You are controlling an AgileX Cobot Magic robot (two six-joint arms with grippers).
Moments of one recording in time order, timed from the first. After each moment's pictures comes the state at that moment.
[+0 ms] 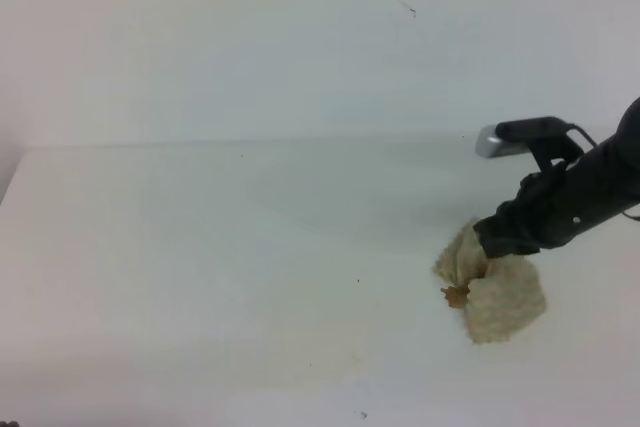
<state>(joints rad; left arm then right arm) -0.12 0.00 0.00 -0.14 0.31 -0.07 0.25 1.88 -1.22 0.48 0.59 -0.53</state>
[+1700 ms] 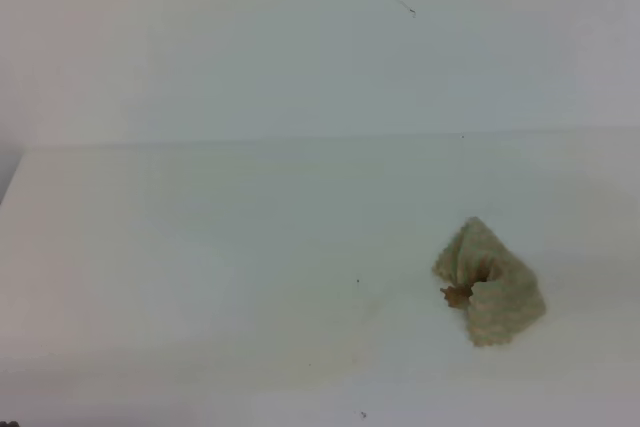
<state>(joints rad) -0.12 0.00 0.00 -0.14 0.31 -0.07 0.25 0.66 -0.55 0.10 0.51 -0.18</state>
